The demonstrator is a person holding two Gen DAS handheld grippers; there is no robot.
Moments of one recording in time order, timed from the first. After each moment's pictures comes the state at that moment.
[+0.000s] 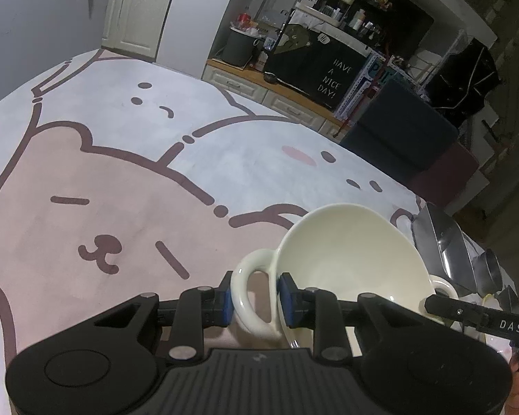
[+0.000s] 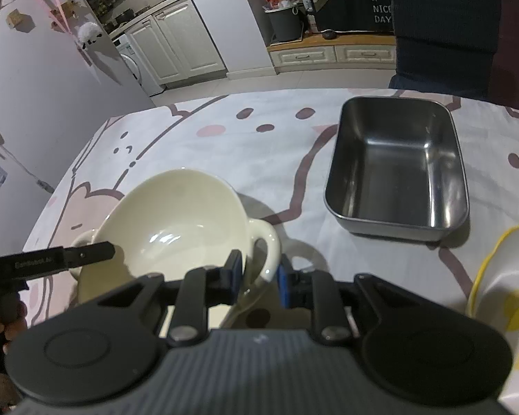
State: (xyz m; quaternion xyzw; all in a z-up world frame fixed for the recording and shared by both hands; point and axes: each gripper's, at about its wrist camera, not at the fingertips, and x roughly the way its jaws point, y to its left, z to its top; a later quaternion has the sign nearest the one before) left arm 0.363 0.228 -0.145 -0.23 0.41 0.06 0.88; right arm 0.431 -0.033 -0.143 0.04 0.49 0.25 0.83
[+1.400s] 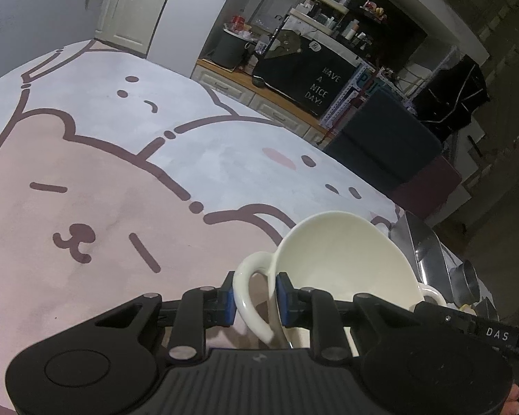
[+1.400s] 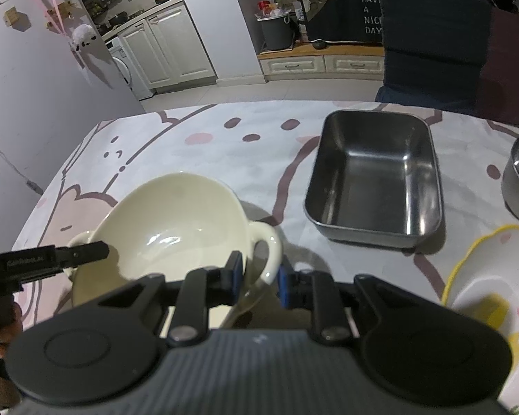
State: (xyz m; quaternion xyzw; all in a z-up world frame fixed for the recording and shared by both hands) left arm 0.362 0.222 -0.146 -0.27 0.39 0.03 0.88; right arm 0.422 -0.036 -0.130 0.03 0.47 0.23 0.85
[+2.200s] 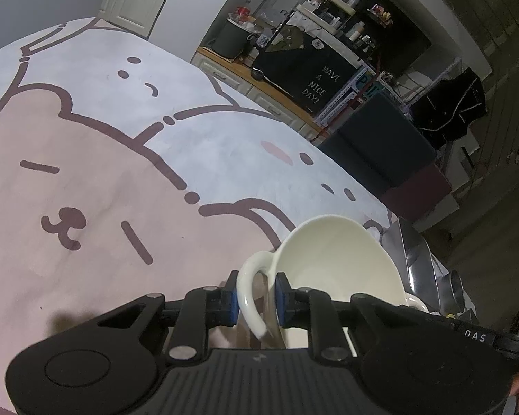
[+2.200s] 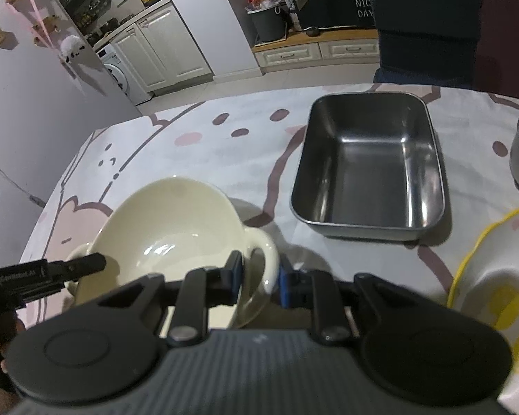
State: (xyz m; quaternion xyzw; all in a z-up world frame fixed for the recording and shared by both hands) left arm 0.366 0.231 -0.154 -0.31 0.39 0.02 0.86; right arm 0.439 -0.042 -0.145 0.07 0.49 0.23 0.84
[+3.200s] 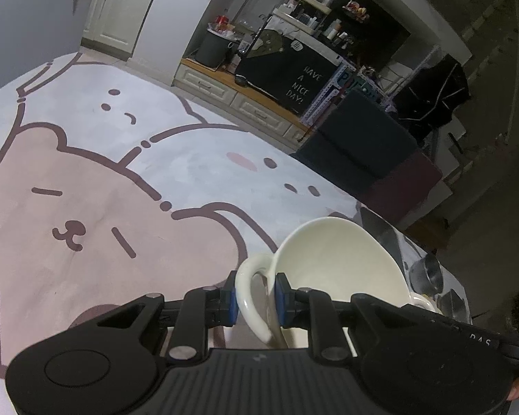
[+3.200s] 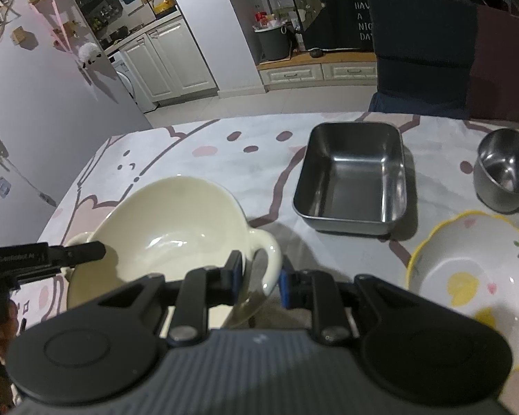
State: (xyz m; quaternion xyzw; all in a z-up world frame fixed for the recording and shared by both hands) left arm 0.337 0.204 -0.098 -0.28 0.39 0.01 0.88; right arm 0.399 -0.061 -0.105 0.05 0.46 0.23 0.86
